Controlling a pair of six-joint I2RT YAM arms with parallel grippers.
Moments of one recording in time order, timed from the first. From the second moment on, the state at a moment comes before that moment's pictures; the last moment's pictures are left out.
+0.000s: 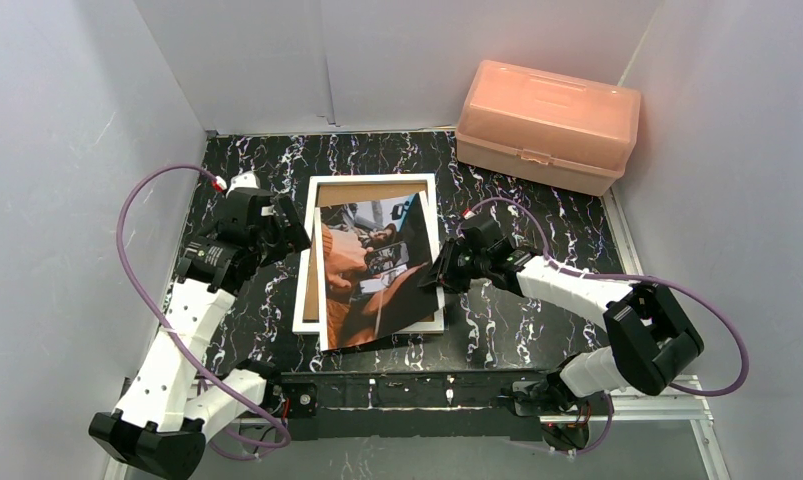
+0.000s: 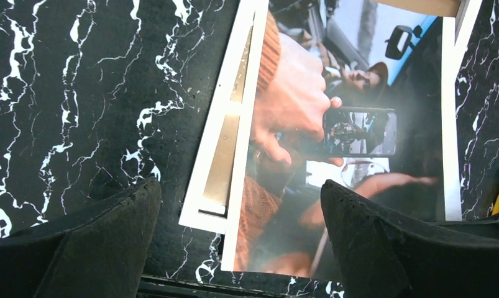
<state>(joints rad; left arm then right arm) -0.31 0.97 1.16 -1.00 -0.29 -0.56 0.69 1.40 0.75 -0.13 -0.36 1.04</state>
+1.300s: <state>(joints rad) -0.31 0.65 0.69 -0.55 -0.34 -0.24 0.69 0.83 0.45 -0.03 0.70 0.52</state>
